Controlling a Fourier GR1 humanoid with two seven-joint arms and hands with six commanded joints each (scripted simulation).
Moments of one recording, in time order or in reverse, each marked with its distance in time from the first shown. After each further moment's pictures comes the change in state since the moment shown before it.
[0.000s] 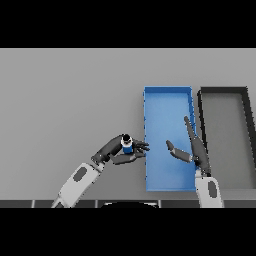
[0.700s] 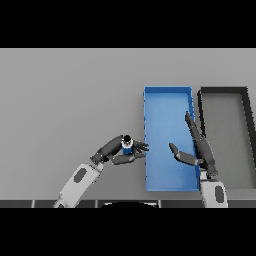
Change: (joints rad) left arm 0.023 -0.027 0.034 -0.010 -0.053 -0.049 0.012; right arm 0.022 -0.016 -0.009 -0.224 -0.153 0.072 -0.017
